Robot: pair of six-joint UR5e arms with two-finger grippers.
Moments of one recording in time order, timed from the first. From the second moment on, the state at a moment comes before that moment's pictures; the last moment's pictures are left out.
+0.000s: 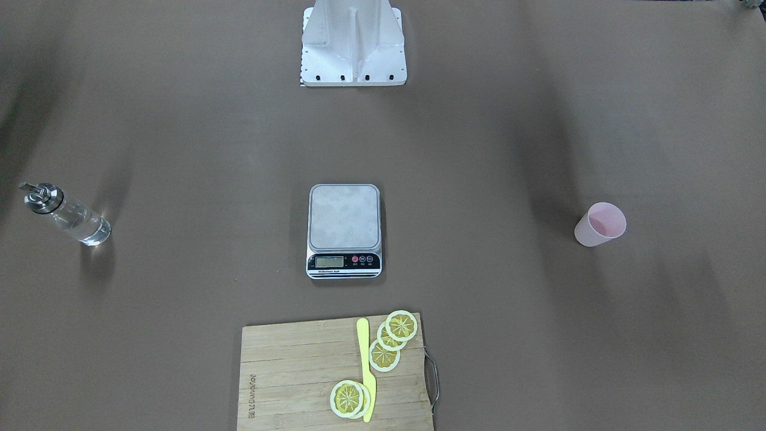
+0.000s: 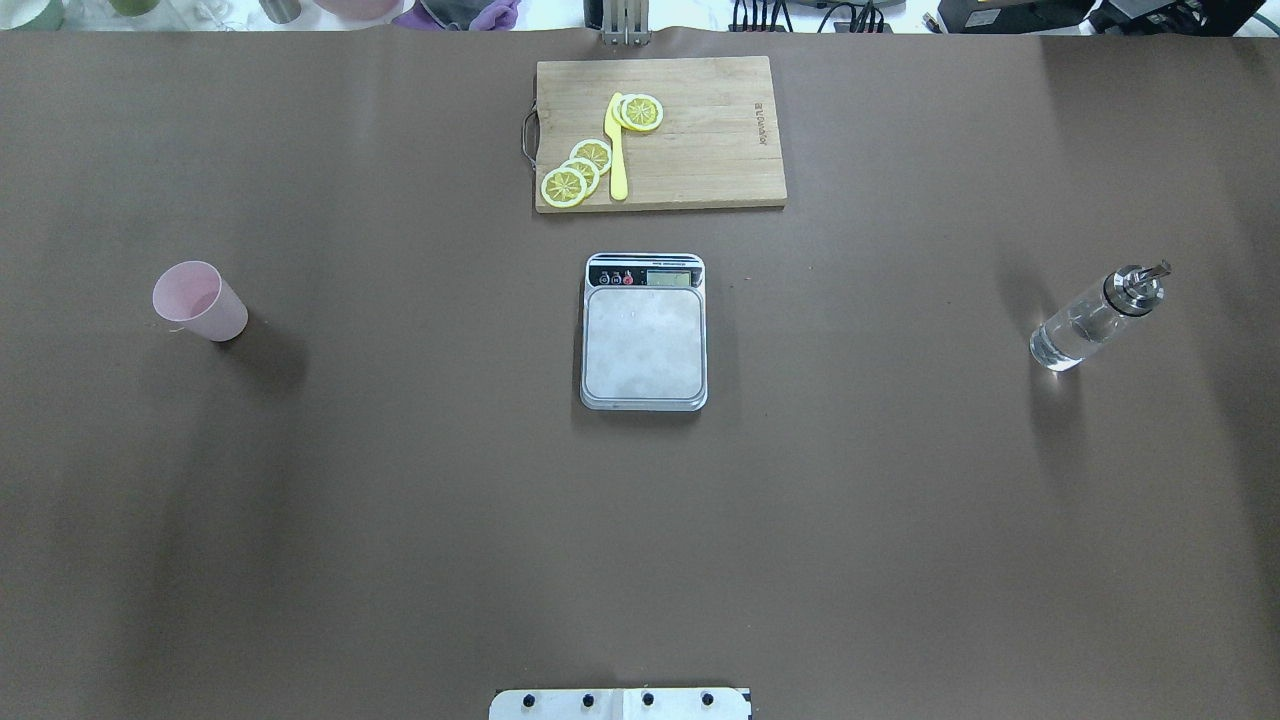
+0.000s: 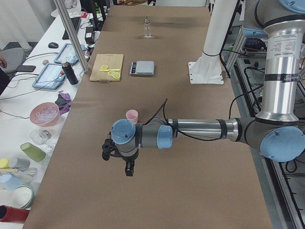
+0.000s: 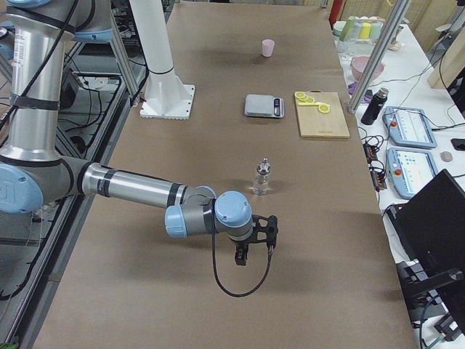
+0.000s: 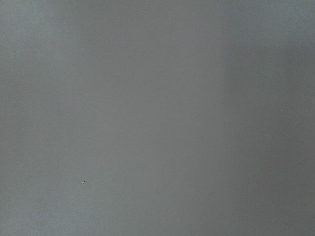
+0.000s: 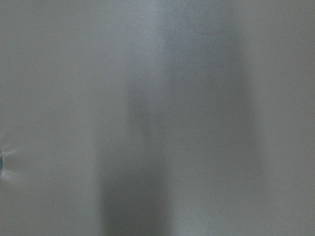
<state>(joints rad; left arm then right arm) -1.61 -1.56 -1.59 -1.56 -2.40 0.03 1.60 -1.76 1.61 -1.22 2.44 0.20</state>
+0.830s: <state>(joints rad) -1.60 -1.64 -1.58 -1.51 -2.38 -0.02 1.60 -1.76 1.62 -1.22 2.43 0.19</state>
